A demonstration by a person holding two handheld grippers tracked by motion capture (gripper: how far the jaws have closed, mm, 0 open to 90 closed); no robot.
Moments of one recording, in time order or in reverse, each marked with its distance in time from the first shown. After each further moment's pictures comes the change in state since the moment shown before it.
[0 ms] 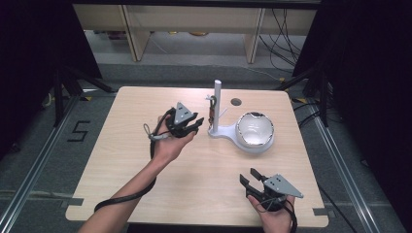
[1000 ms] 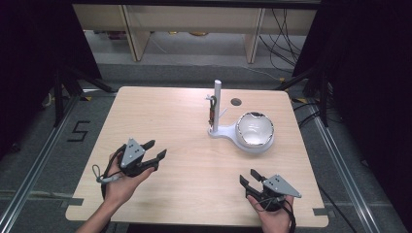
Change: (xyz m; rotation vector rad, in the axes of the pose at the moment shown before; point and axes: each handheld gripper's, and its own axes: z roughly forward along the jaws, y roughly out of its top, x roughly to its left) left arm 0.020 -0.096 -0.111 -0.052 0.050 -0.017; right arm -0.002 -0.006 0.004 0.029 -0.013 0.014
